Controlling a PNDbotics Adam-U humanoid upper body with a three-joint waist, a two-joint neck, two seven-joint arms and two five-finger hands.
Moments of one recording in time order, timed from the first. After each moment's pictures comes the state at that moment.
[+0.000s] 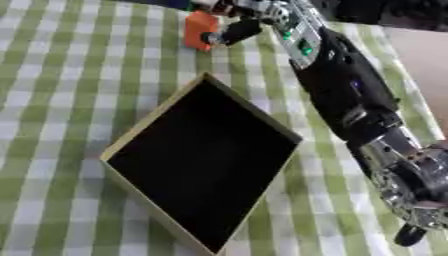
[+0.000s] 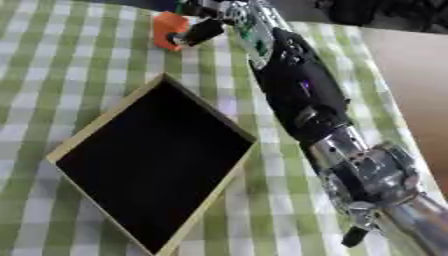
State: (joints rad) left arm -0.41 0.32 0.02 -1.98 -0.27 -0.23 0.43; right arm -1.34 -0.47 0.07 -0.80 0.83 -0.01 0.51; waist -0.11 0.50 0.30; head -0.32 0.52
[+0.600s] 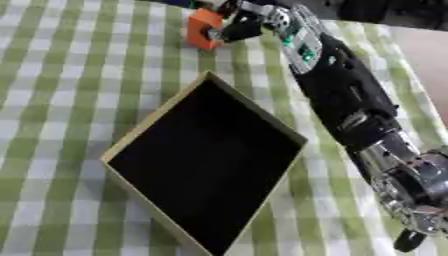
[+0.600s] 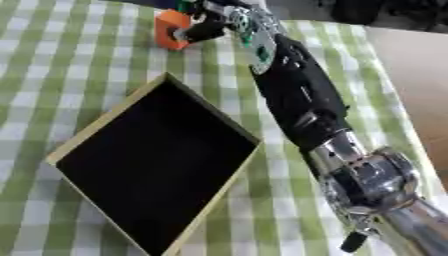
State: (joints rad) left arm -0.41 0.32 0.02 -1.98 -0.28 -0.23 0.42; right arm -1.33 -0.47 0.06 -0.80 0.76 0.04 0.46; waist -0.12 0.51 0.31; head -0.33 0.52
